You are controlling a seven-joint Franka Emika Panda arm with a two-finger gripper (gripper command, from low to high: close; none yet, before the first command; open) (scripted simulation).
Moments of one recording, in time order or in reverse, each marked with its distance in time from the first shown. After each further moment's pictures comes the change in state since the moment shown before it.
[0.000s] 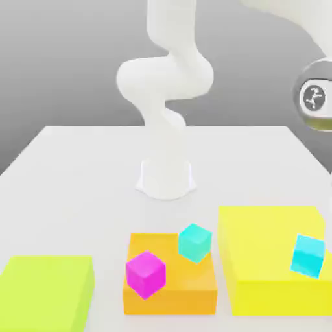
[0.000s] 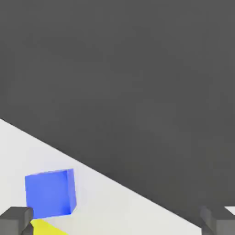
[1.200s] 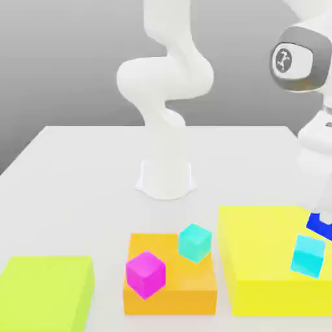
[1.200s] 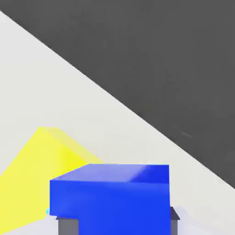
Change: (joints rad) arm -0.048 -0.398 0.023 -0.329 0.176 -0.125 -0.260
